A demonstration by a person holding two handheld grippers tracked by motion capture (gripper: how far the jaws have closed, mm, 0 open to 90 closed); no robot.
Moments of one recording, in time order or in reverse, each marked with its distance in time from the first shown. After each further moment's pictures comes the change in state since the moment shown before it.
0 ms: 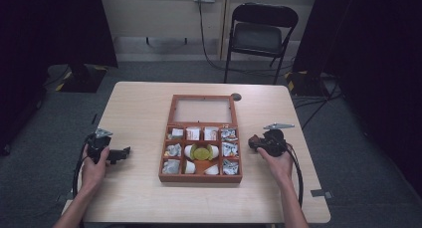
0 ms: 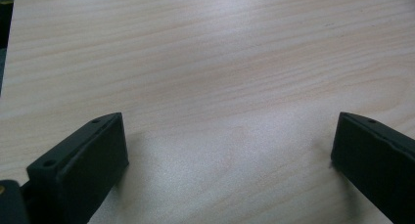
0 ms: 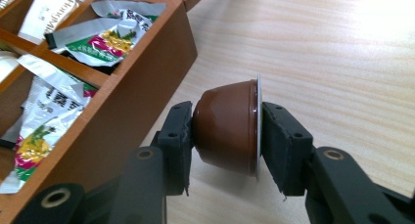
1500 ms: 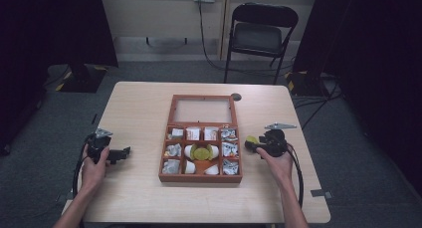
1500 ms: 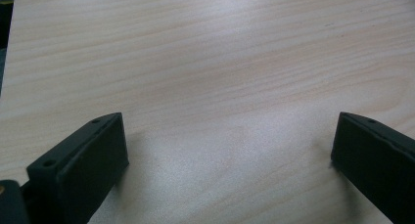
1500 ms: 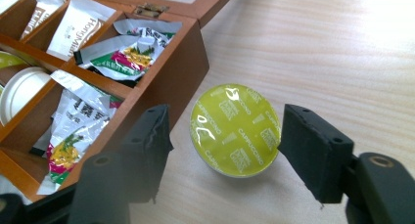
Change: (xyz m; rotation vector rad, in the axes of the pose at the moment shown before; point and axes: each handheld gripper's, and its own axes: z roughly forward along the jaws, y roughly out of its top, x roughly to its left) left arm 0.000 0.000 0.000 0.000 0.000 0.000; right arm 0.005 0.002 -0.008 -0.052 0.028 0.022
